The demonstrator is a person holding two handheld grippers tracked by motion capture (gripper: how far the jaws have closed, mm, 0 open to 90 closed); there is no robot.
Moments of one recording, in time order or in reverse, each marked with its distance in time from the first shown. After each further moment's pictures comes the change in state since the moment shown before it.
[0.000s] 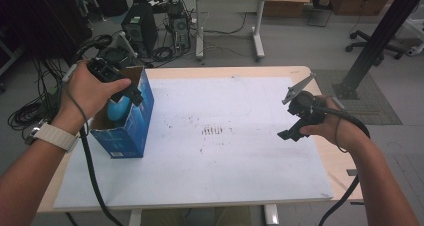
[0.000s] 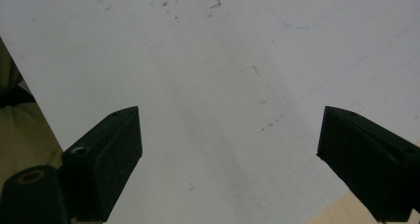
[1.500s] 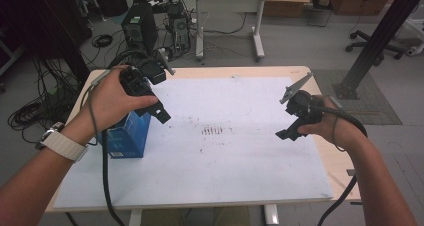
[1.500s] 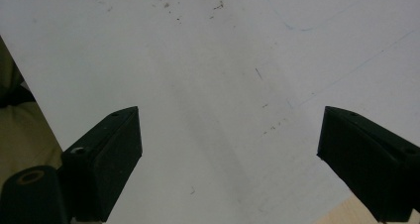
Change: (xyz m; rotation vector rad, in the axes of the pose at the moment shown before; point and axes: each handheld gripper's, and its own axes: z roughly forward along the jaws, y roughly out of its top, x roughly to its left) left arm -0.070 0.012 0.000 0.011 -0.122 0.364; right arm -0.001 0.004 0.004 0.005 0.011 -0.004
